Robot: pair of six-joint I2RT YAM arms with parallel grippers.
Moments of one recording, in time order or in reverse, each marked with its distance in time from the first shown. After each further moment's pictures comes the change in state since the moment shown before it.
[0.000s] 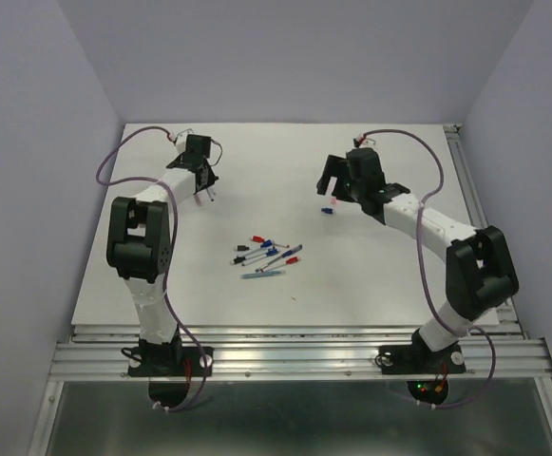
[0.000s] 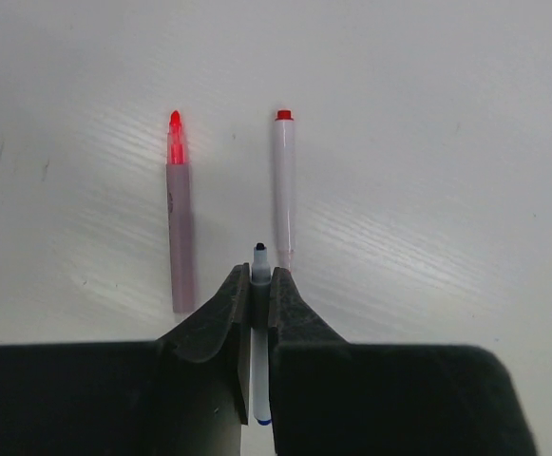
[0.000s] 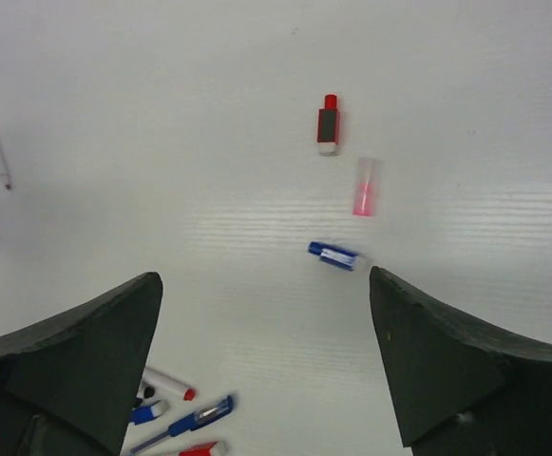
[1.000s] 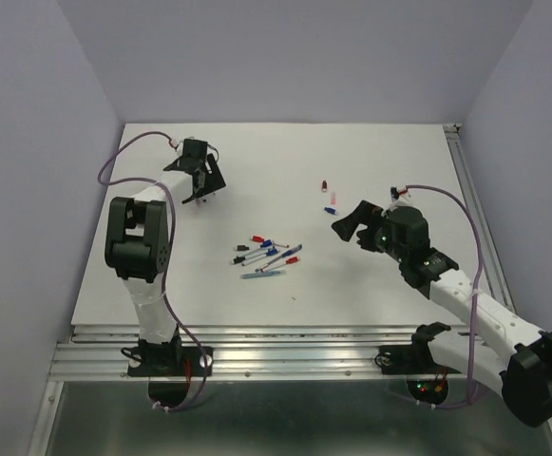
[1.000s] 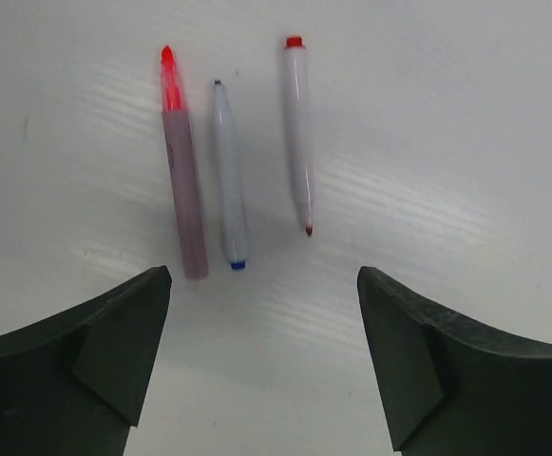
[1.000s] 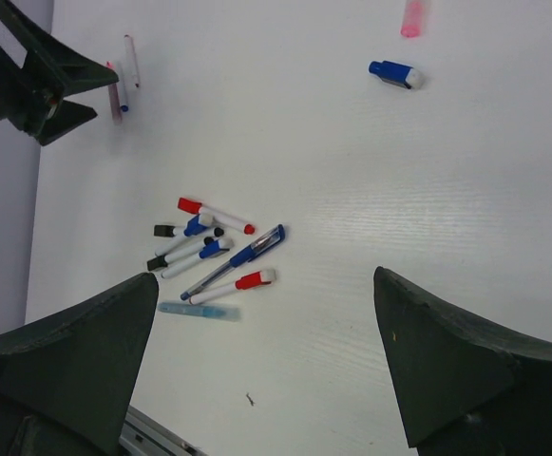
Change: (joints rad) left arm 0.023 0.118 0.095 -0.071 0.061 0.063; right arm 0.000 -0.725 -0.648 0.154 -0.212 0.198
